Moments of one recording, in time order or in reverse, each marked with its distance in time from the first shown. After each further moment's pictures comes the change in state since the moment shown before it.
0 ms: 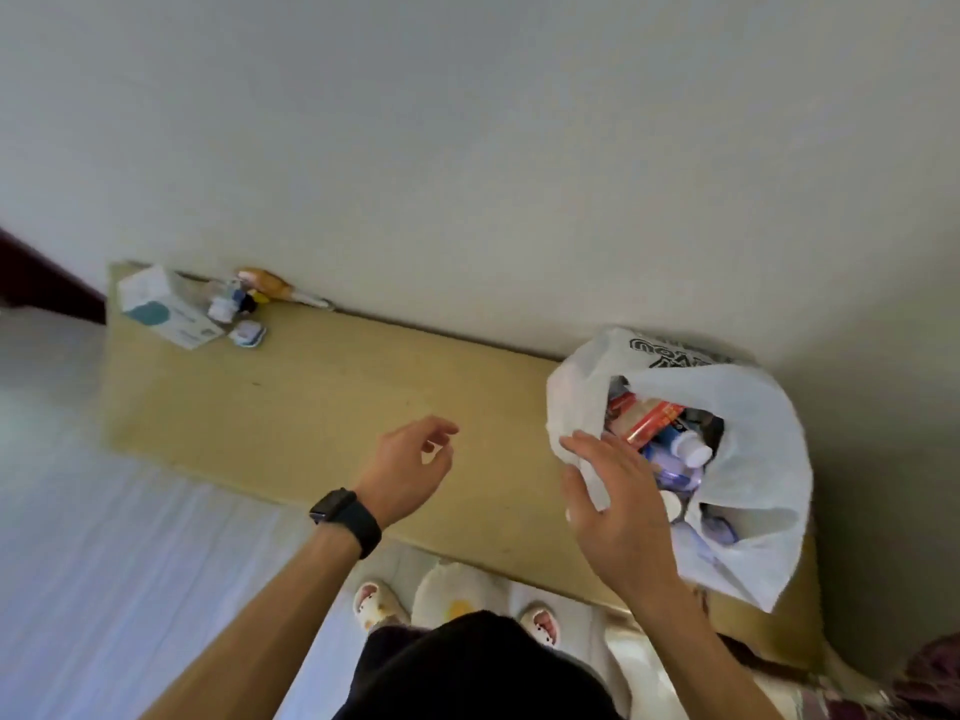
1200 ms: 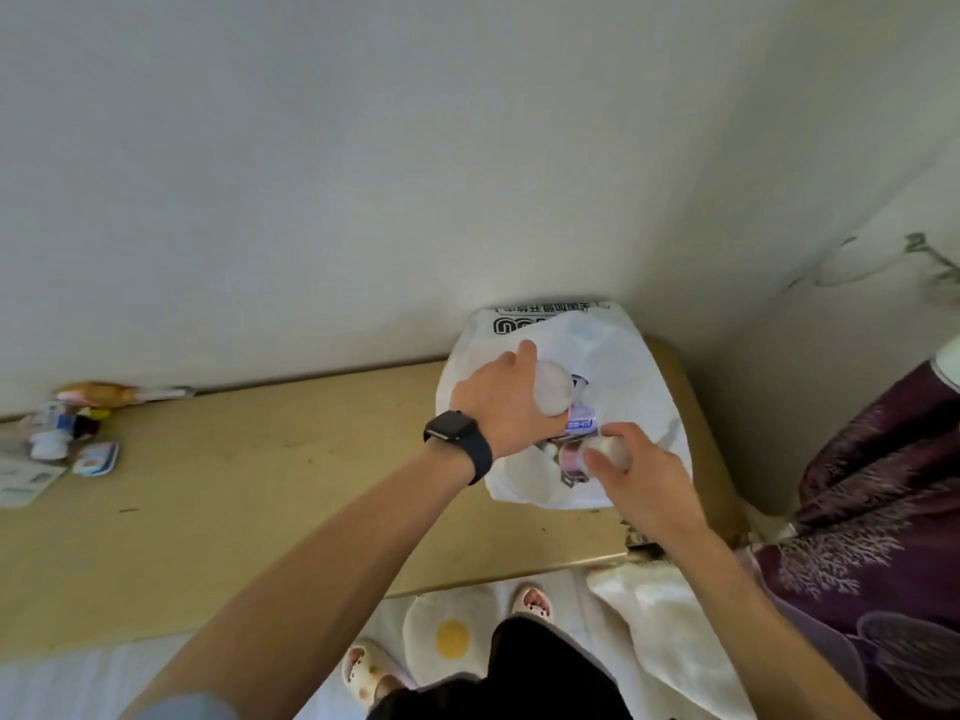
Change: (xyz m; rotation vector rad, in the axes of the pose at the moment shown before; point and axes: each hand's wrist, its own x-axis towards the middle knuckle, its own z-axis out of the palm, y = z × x) left_hand 0.060 0.195 0.097 0.373 -0.196 0.481; right_hand -0.024 0.064 -0.094 -0.096 -0.075 0.711
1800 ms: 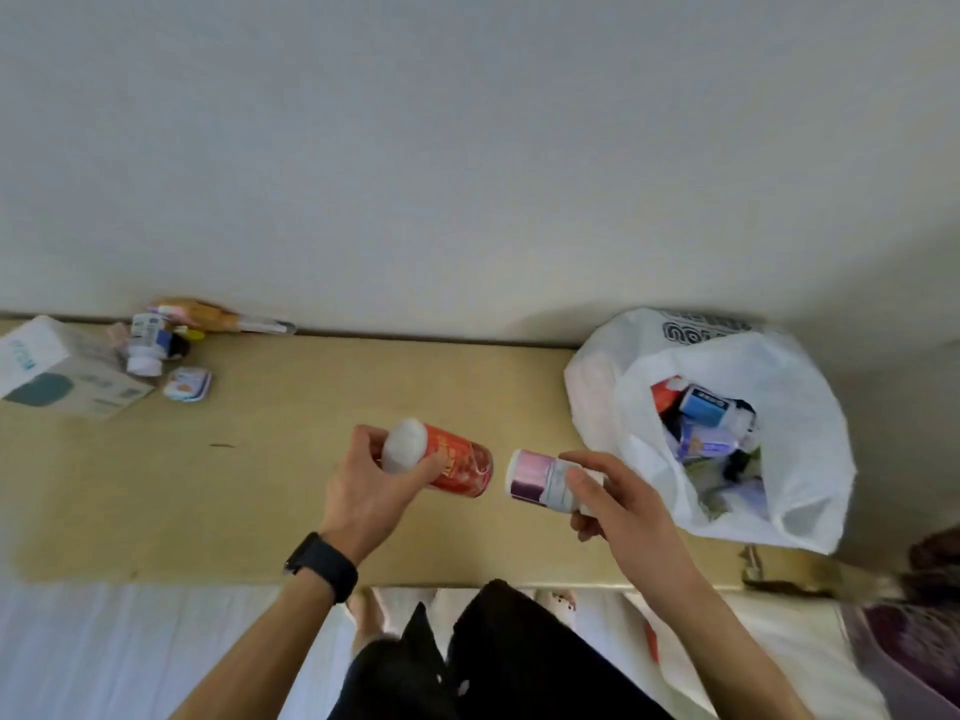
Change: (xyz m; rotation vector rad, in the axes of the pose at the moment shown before) left_hand -0.154 -0.286 -0.031 -0.742 0.226 -0.642; right_hand -0.051 -0.164 0.147 0.505 -0.246 -0.021
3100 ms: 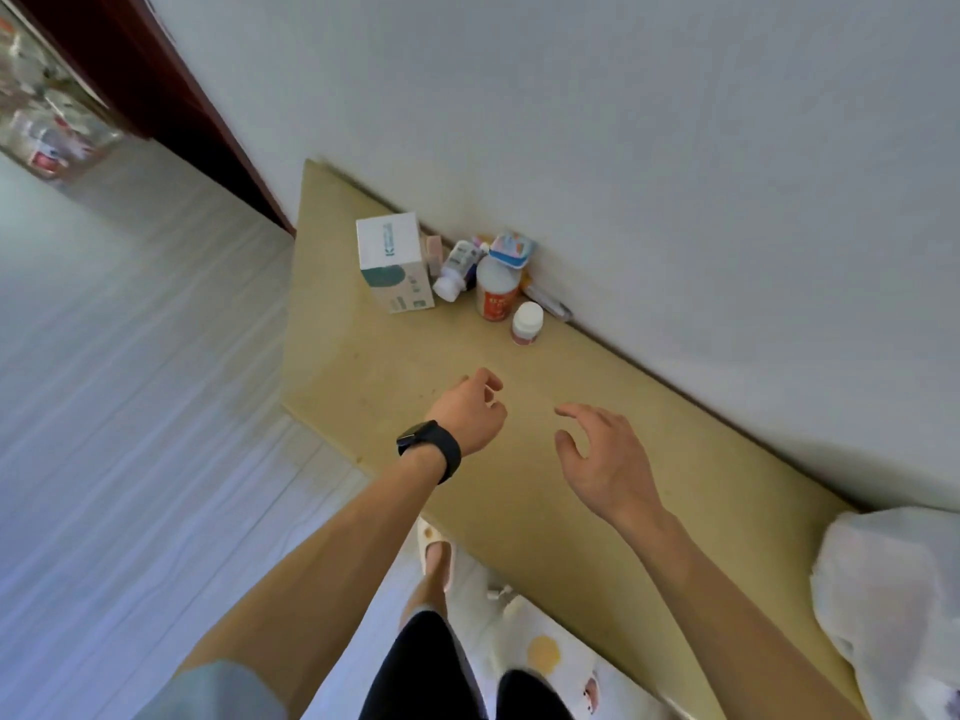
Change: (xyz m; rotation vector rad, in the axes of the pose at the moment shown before) left_hand 0.125 -0.143 -0.186 0.136 0.074 -0.166; right_hand 0.136 -0.043 0.320 -0.922 -0.329 -0.594
